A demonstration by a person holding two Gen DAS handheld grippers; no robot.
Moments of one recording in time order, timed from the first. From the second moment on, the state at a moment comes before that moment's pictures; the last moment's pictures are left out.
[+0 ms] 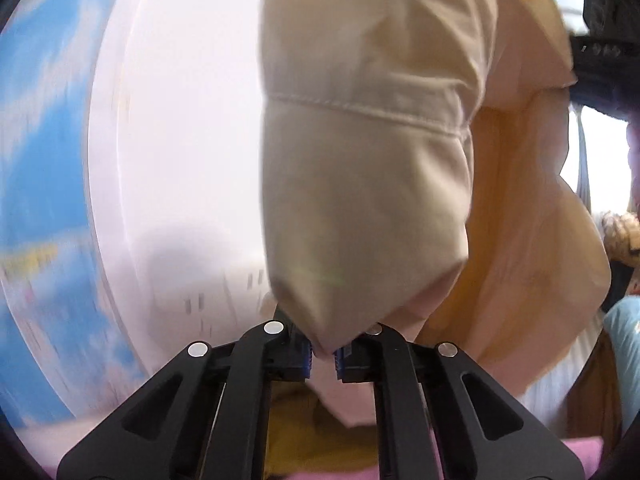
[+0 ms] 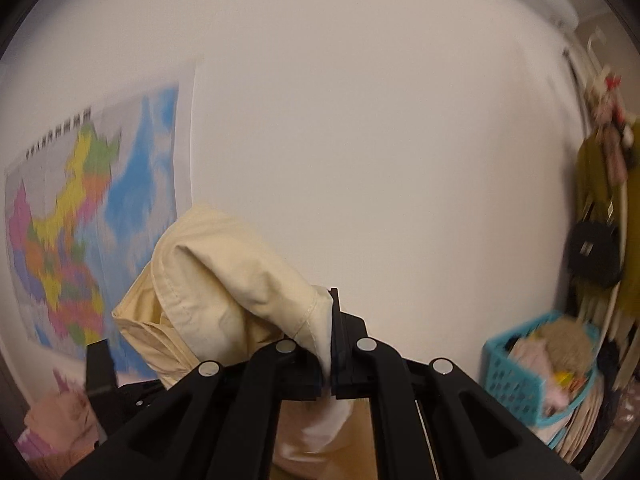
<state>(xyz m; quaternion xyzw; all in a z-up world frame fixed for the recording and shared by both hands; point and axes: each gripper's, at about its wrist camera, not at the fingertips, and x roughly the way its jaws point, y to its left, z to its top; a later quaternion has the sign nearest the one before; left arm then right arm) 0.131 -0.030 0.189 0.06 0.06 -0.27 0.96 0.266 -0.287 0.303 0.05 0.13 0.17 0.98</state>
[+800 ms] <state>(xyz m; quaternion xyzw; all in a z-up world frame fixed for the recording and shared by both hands) -0.259 0.105 0.349 0.16 -0.04 -0.04 0.99 0.014 -0.287 0.442 0.05 -0.01 0.45 0.89</state>
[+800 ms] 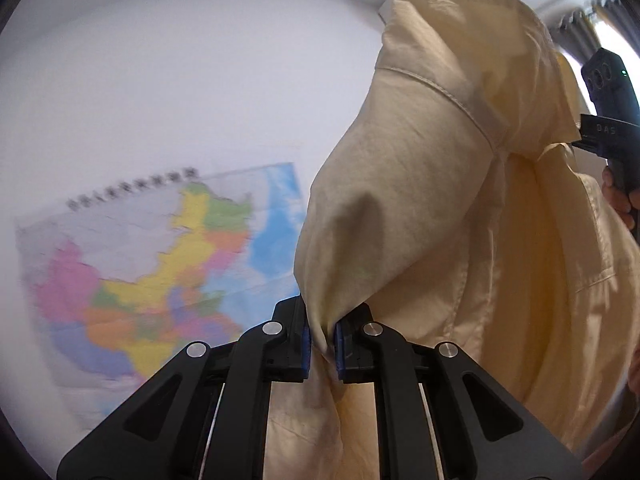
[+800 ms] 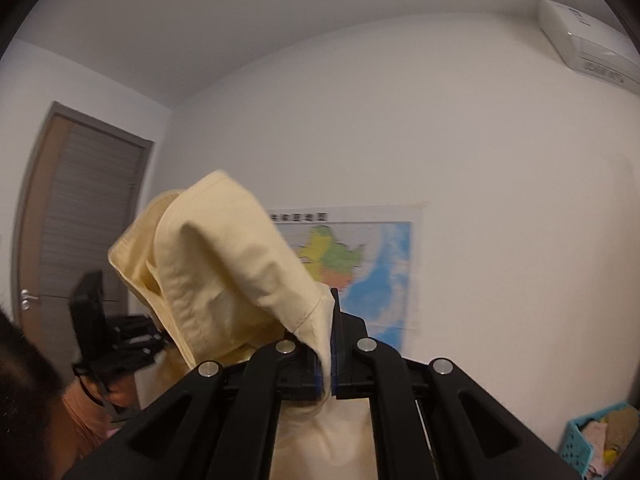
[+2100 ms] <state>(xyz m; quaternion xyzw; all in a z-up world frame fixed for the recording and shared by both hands) -0.025 0.310 0.060 -0.03 0.35 0.09 0.93 0.238 -0.084 0.094 -0.01 0.43 0.40 0.81</state>
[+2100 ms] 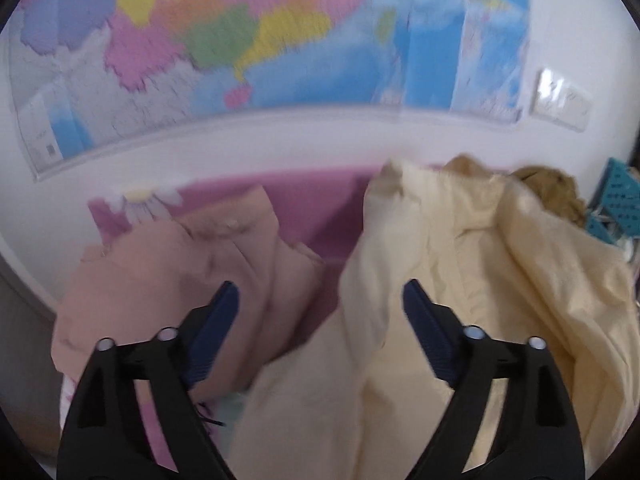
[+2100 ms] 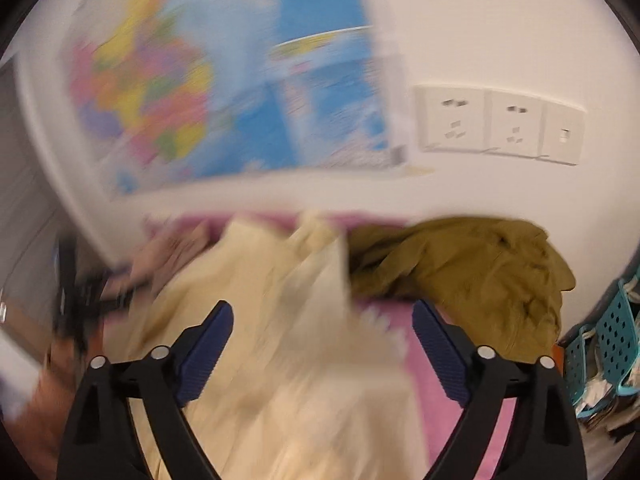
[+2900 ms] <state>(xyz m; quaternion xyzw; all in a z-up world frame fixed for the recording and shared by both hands) -0.097 0.317 0.009 -0.01 0.44 -0.04 0.90 0.153 -0.124 0.107 -0.12 0.44 0.33 0.83</state>
